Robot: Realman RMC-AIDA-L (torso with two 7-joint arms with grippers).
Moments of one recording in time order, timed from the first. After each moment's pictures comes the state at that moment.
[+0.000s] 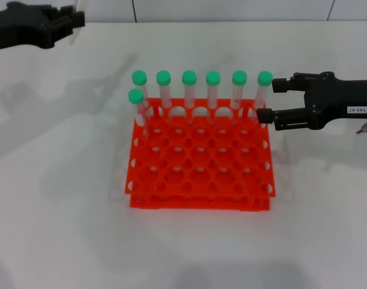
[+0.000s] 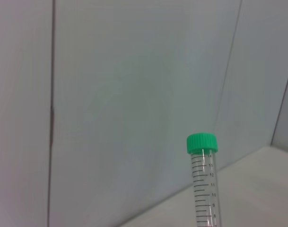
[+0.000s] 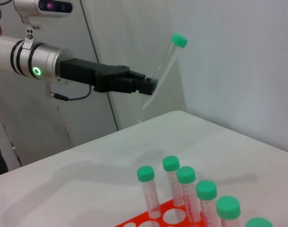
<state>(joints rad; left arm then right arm) -0.59 -1.99 0.64 0.85 1.93 1.41 -1.62 0.47 2.01 -1.12 -0.95 -1.72 -1.41 1.65</state>
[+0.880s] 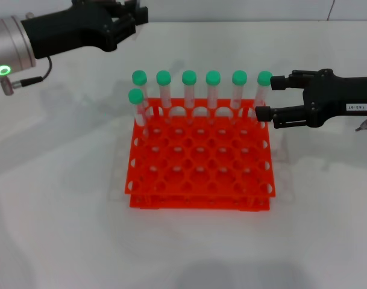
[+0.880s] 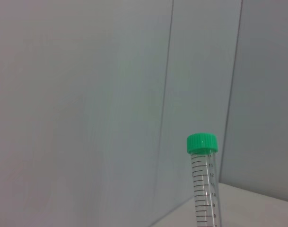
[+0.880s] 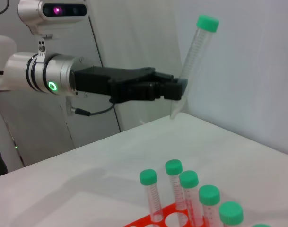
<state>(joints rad) -0.67 -2.05 0.65 0.65 1.82 1.40 -1.38 0.48 2.01 -1.12 -0.96 -1.72 -1.41 1.66</state>
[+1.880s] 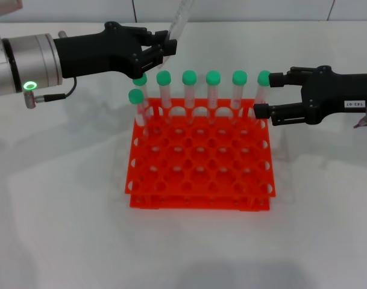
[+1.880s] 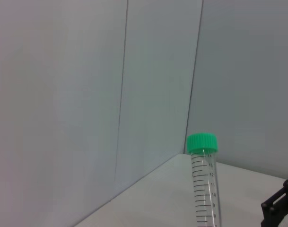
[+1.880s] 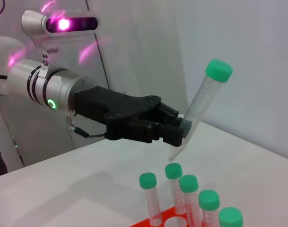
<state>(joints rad) -0.69 -2.05 0.77 0.62 1.82 1.39 -1.38 0.49 2.01 -1.12 -0.96 -1.72 -1.41 1.65</state>
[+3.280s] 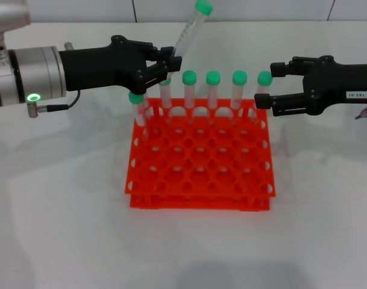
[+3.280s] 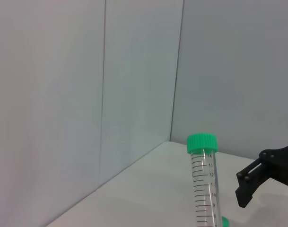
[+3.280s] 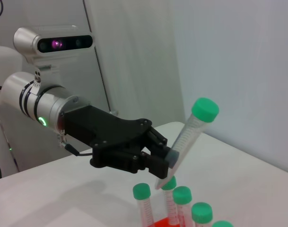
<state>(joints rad) -0.67 -2.05 0.83 0.62 1.82 1.40 -1.35 0.49 2.01 -1.10 -0.98 -1.72 -1.40 1.66</state>
